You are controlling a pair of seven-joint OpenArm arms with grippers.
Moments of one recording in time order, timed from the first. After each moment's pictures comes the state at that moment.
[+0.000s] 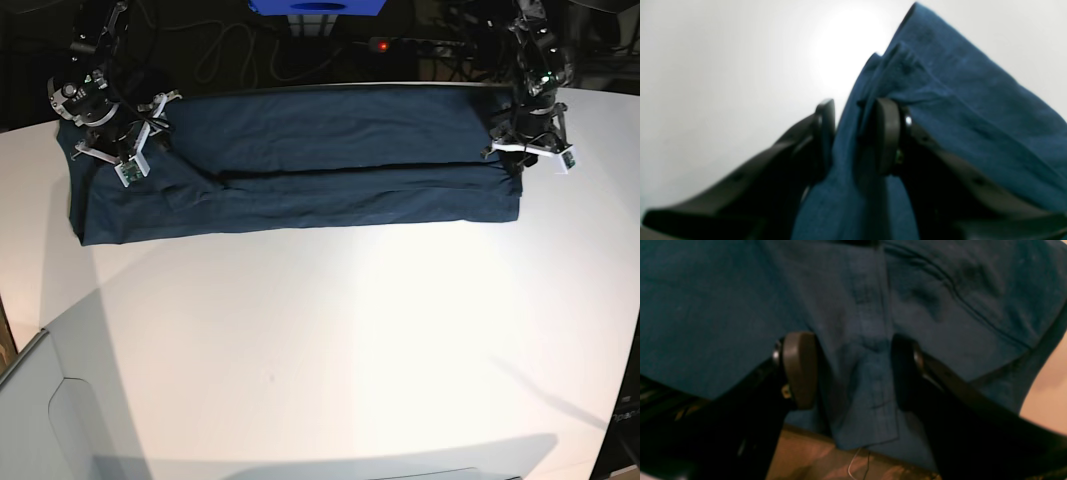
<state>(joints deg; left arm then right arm) 24.6 -4.4 -30.4 94.8 -26.4 -5.8 31.1 -23.2 4.5 24.5 106.8 2.9 46.4 -48.2</state>
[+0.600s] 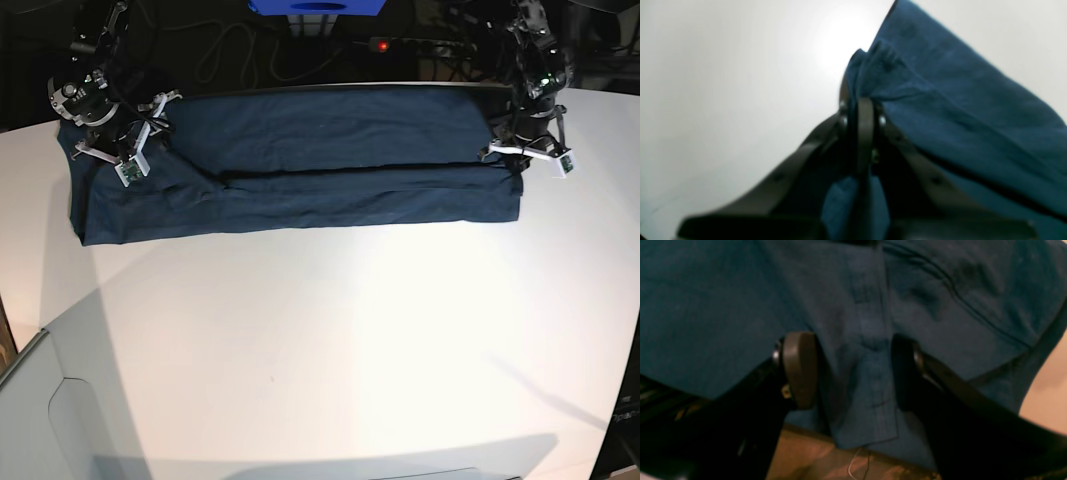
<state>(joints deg) 24.5 -4.2 -30.5 99.7 -25.9 -5.3 35.1 -23.2 4.5 24.5 106.8 2.9 46.4 -48.2</state>
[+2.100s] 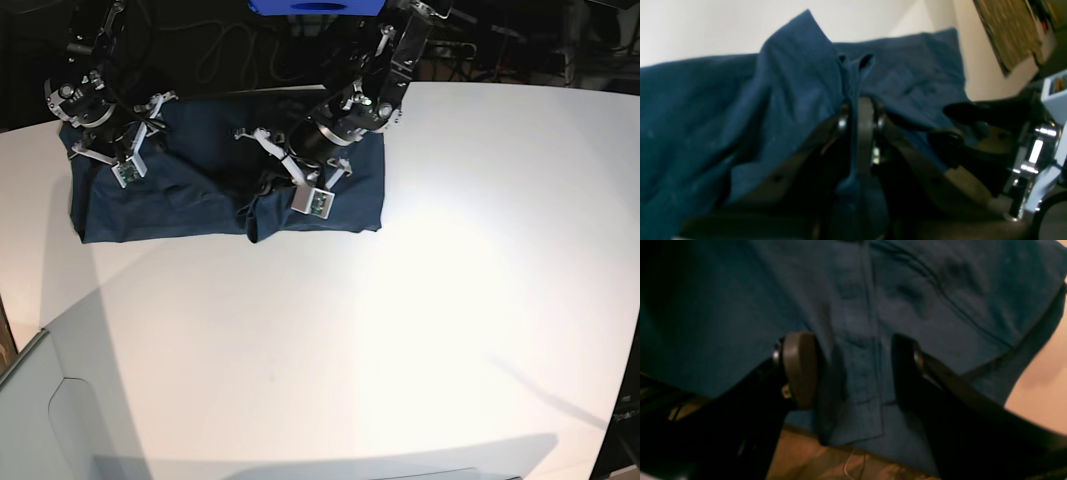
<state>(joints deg) 14.7 1.1 23.9 99.8 -25.1 -4.2 34.5 -23.2 5.5 24.5 106.9 2.9 46.4 -48.2</state>
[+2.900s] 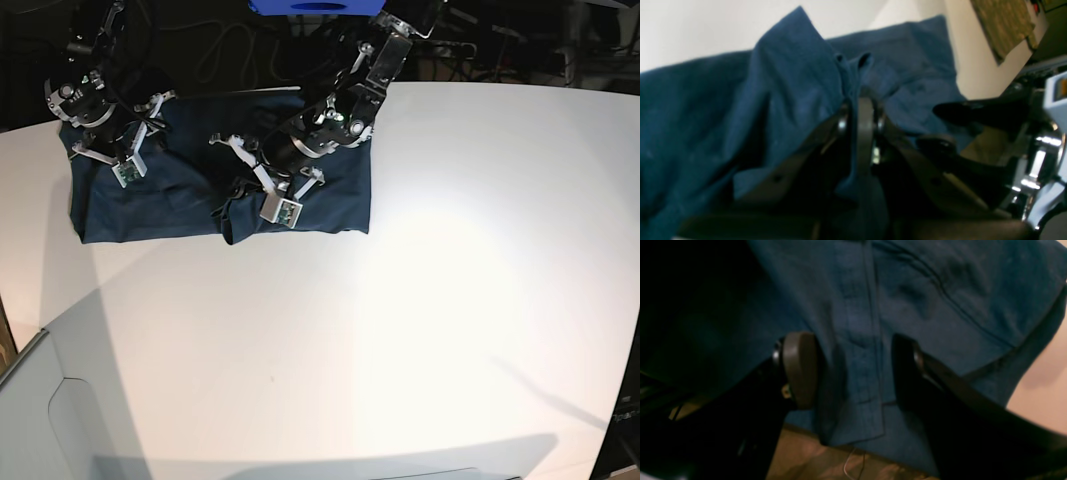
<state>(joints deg) 9.1 3.9 27.8 93.6 -25.1 -4.2 34.5 -23.2 5.9 24.5 106.9 2.9 46.4 -48.3</state>
